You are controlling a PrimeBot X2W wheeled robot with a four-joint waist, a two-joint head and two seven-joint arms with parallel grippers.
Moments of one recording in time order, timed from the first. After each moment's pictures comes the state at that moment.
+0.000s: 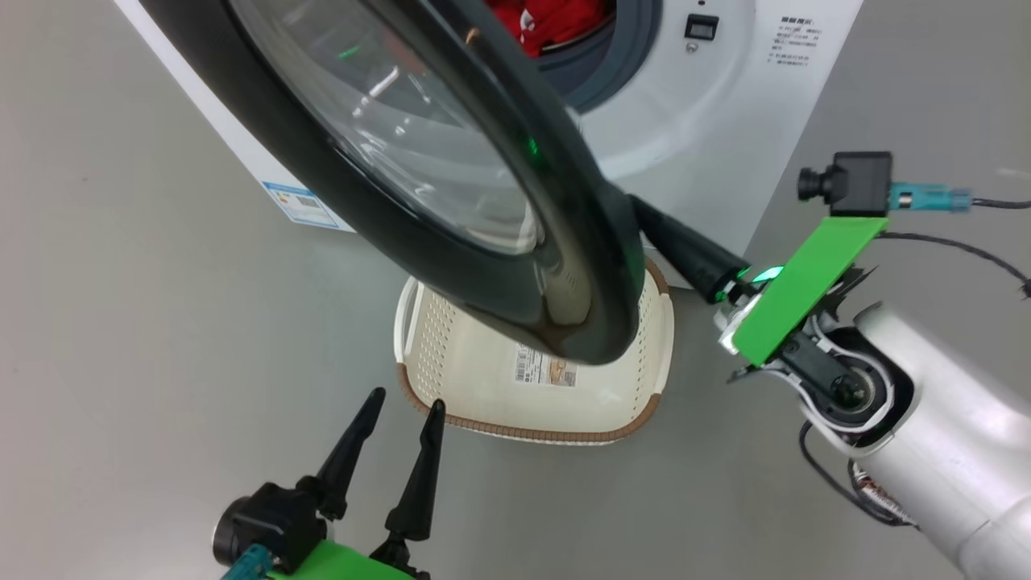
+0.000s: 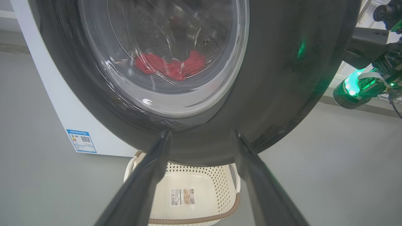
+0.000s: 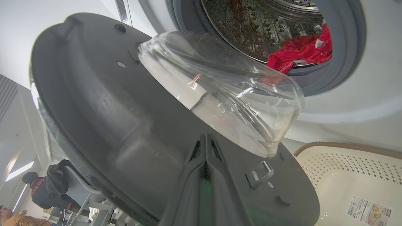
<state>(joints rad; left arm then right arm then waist) -0.13 0.04 -0.25 0.17 -0.32 -0.10 -0.25 -0.73 -0.40 0.73 0.23 1.57 0.12 0.05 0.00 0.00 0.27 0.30</state>
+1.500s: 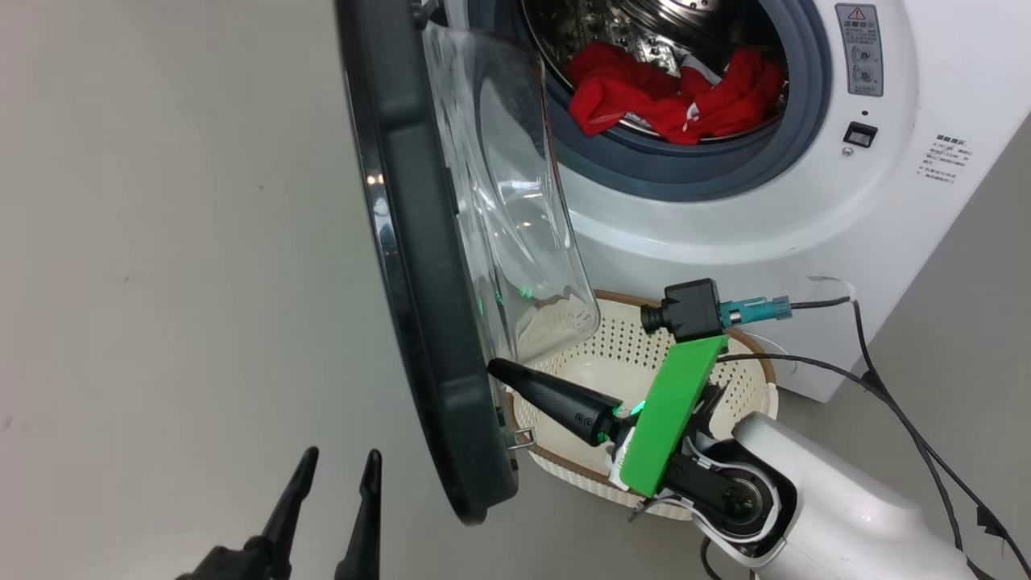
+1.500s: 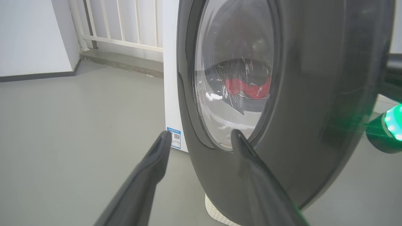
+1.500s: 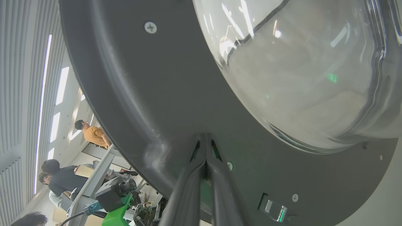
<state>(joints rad) 0.02 0.04 -0.14 0.12 -0.26 -0.04 -0.25 -0.59 -0.23 0.83 0.22 1.58 0.12 0.17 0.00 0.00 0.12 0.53</state>
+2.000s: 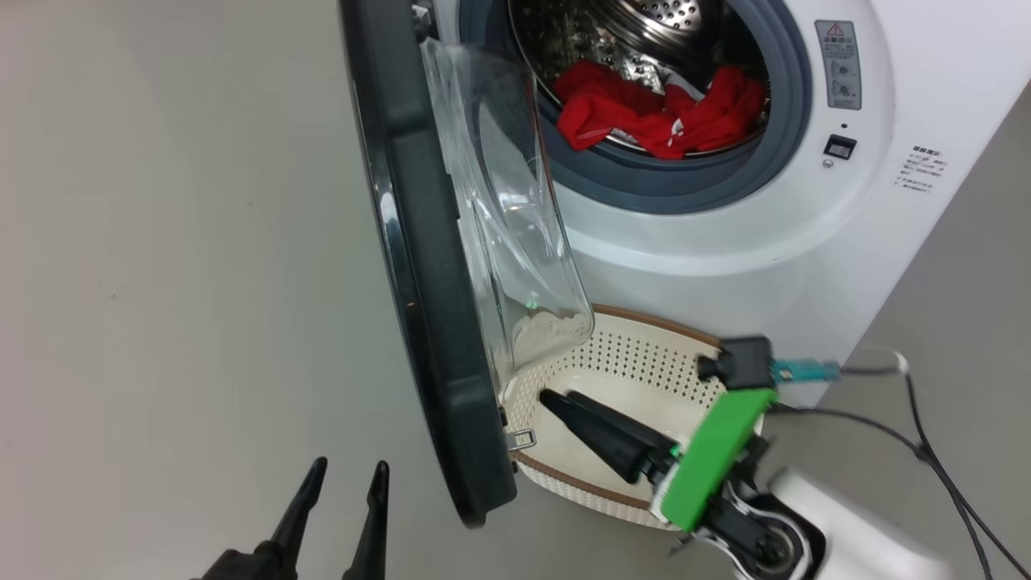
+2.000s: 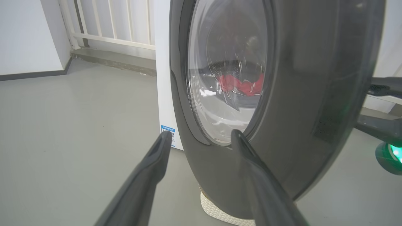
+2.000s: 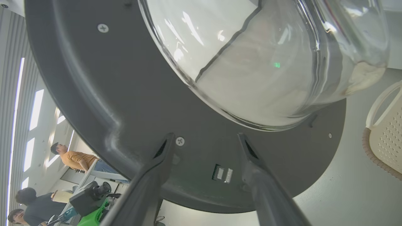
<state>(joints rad) 0.02 0.04 -0.15 0.16 -0.25 -0.05 -0.25 -0.49 -0.27 0.81 0.25 1.57 0.12 0.07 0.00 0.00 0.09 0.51</state>
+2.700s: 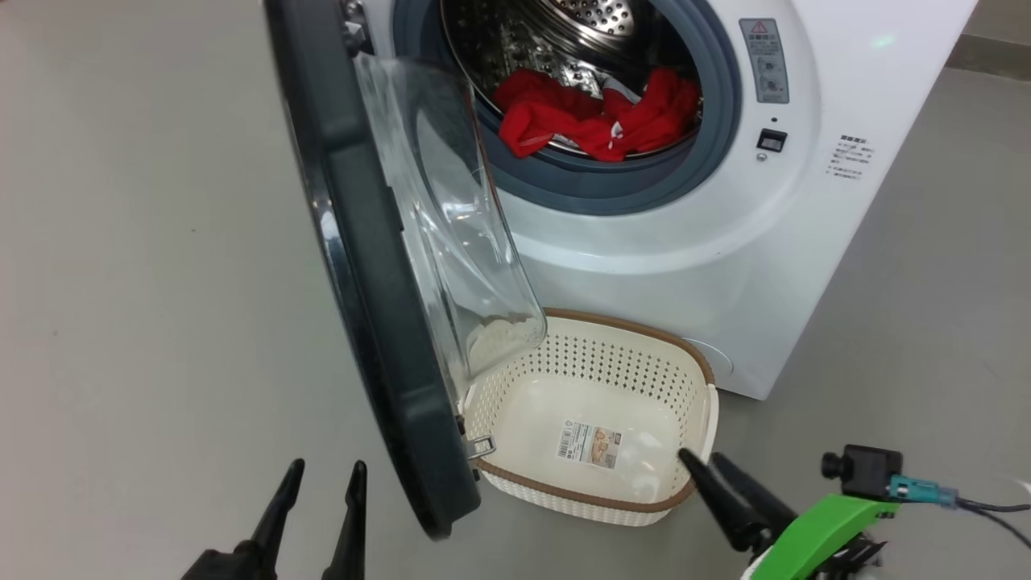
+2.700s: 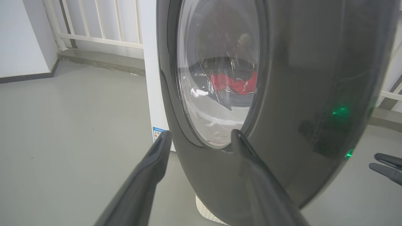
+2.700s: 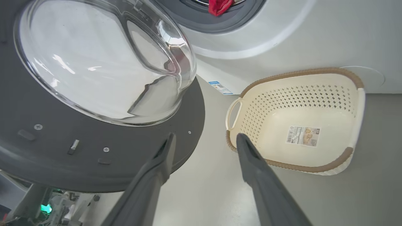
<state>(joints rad) 0.02 0.04 -0.10 0.18 -0.24 -0.06 -0.25 -0.27 -0.37 0.78 0.41 1.42 0.12 -0.24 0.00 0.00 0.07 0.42</state>
